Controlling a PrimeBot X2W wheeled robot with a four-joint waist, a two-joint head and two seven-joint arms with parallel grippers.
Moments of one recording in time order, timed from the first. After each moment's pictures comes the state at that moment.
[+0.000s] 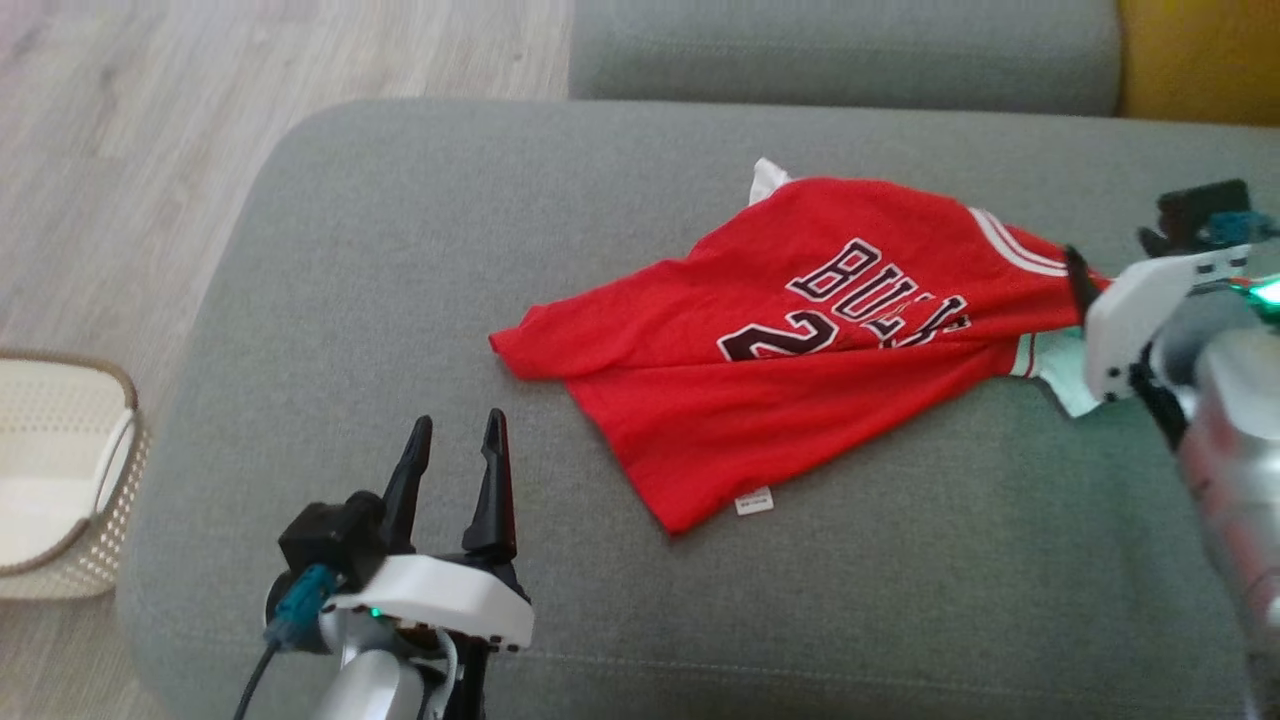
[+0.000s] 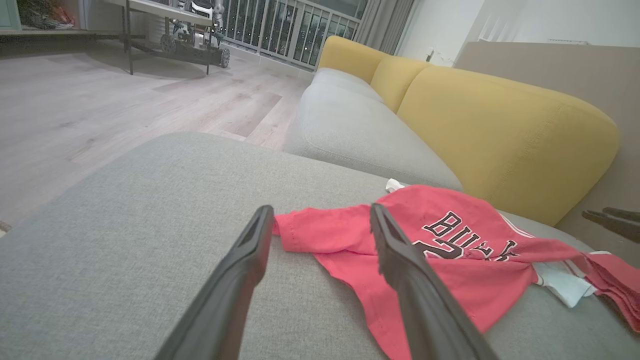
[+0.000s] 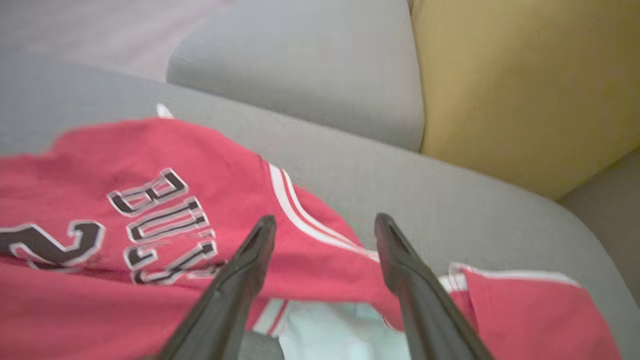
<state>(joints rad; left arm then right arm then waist) -0.05 0.05 -0.38 0.16 -0.41 0.13 -0.25 -0.89 -0.29 0.07 1.27 -0.01 0.13 -0.10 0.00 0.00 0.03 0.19</state>
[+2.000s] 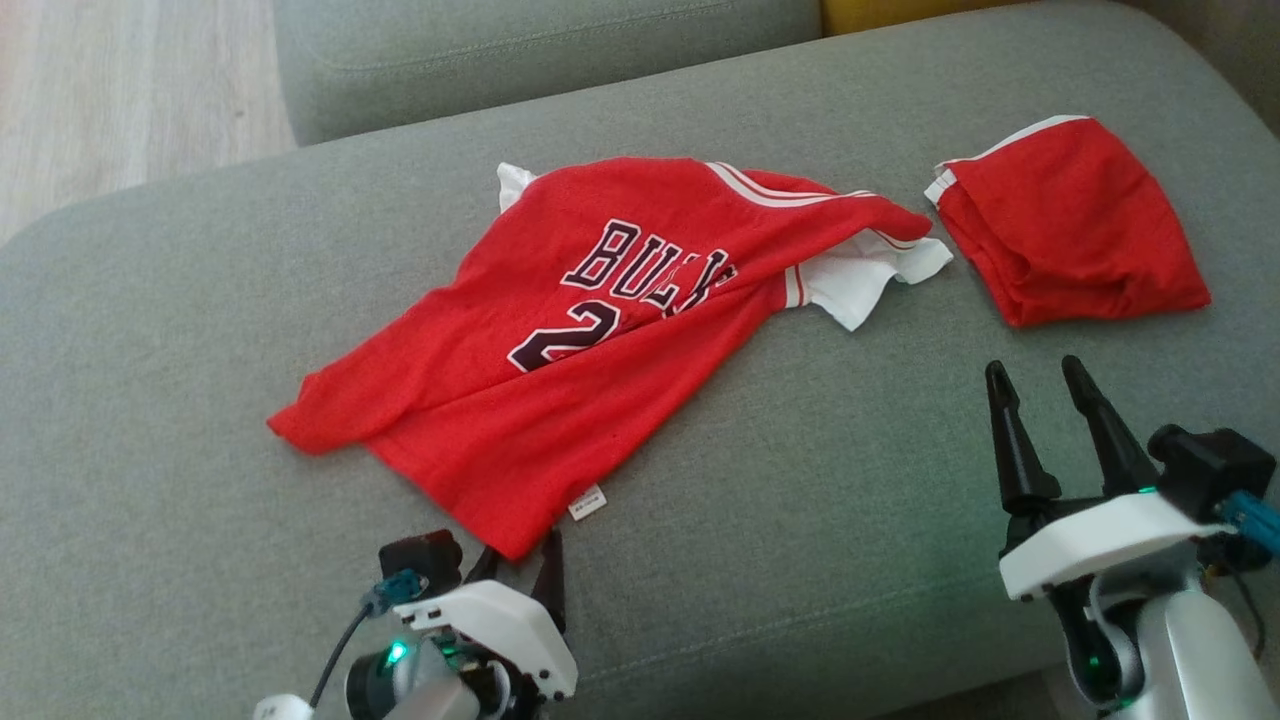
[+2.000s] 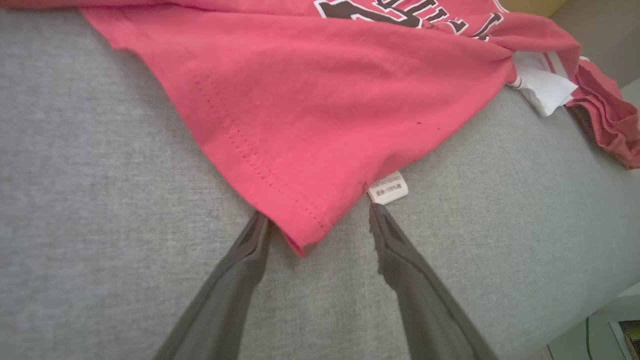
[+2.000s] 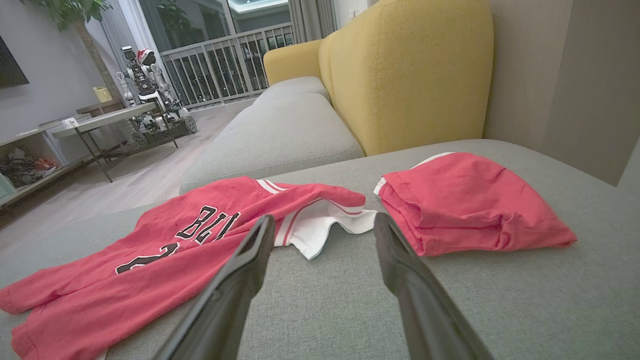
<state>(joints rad) -0.24 0.05 -0.69 0.68 -0.82 0.18 -0.25 -0.09 -0.07 -0.06 0.15 0.26 0.13 -0.12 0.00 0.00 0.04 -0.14</state>
